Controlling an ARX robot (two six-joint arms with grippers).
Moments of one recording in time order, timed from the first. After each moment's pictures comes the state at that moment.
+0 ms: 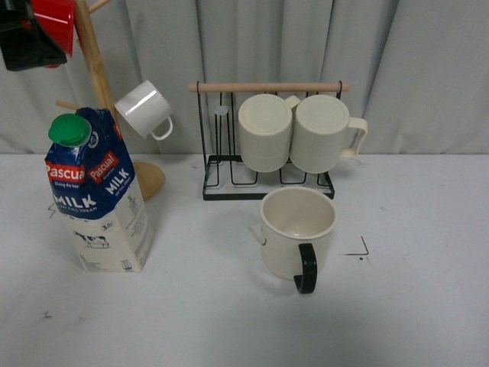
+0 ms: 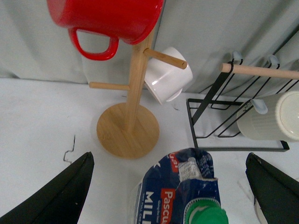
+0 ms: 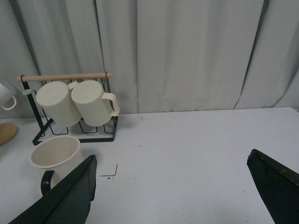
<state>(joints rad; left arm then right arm) 0.00 1.50 0.91 0.17 0.09 -0.14 0.00 0.00 0.01 0.00 0.00 0.00</state>
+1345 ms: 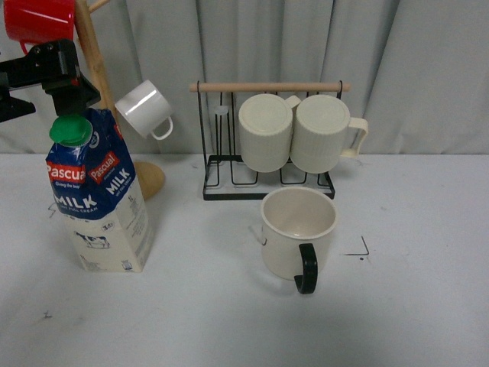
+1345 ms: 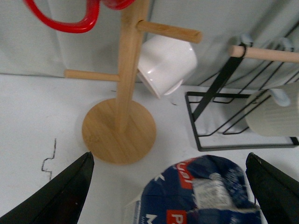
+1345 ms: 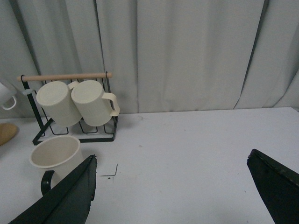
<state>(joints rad) 0.00 1.68 0.91 0.34 0.16 -0.13 0.00 0.00 0.01 0.00 0.00 0.00</state>
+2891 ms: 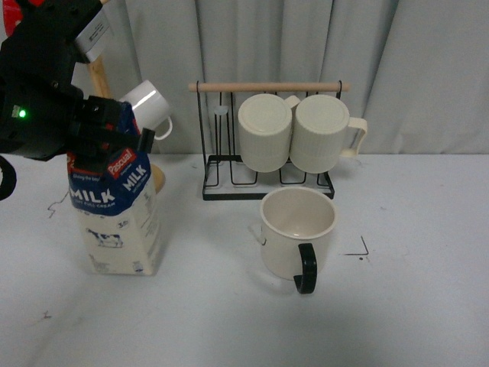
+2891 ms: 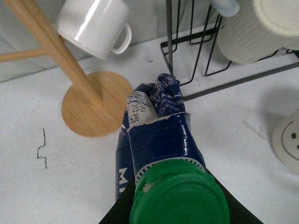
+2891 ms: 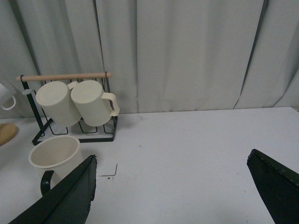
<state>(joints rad) -0.22 1.62 0.88 0.18 -0.06 0.11 0.00 0.00 0.01 0.00 0.00 0.00</state>
